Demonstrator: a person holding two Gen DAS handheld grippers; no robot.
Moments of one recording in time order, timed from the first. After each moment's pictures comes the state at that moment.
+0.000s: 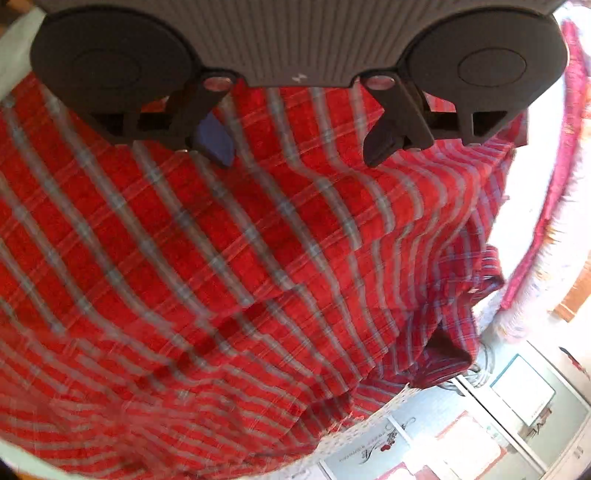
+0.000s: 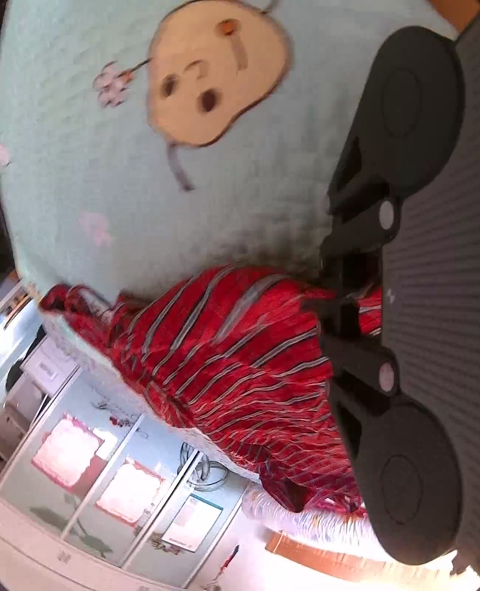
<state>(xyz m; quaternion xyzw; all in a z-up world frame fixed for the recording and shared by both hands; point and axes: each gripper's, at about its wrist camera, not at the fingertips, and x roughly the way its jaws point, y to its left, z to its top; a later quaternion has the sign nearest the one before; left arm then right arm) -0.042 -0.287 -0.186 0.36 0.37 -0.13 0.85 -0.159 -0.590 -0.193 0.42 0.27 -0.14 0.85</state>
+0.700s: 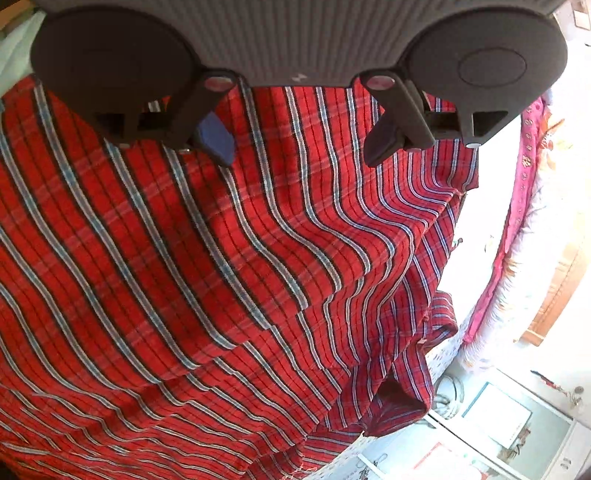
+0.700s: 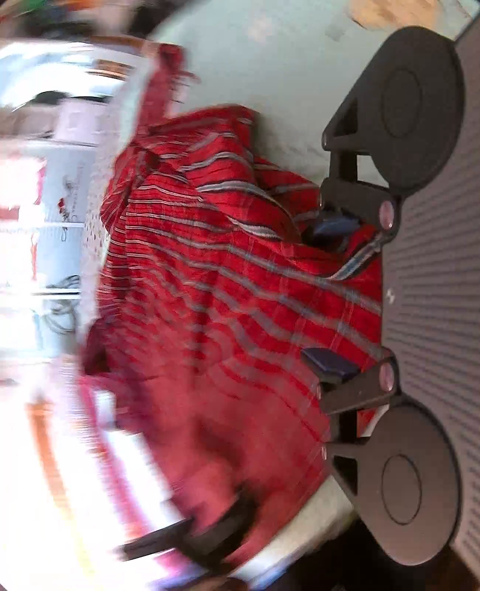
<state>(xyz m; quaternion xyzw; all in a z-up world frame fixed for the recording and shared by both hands) -0.017 -0.250 -0.187 0.38 0.41 -0.06 0.83 -0.164 -0.445 -0.141 0.08 0.32 0.10 0.94</state>
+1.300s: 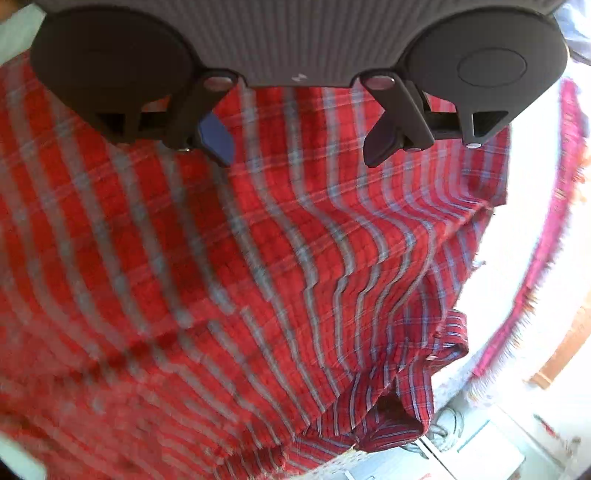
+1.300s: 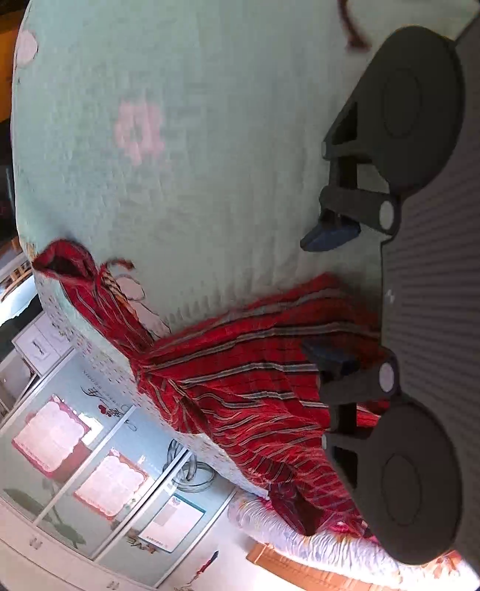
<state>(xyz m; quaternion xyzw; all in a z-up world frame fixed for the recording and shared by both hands) -0.003 -0.267 -0.172 0.29 0.45 -0.08 0.84 -0.033 -0.604 -0.206 0.39 0.28 -0.12 0.87</state>
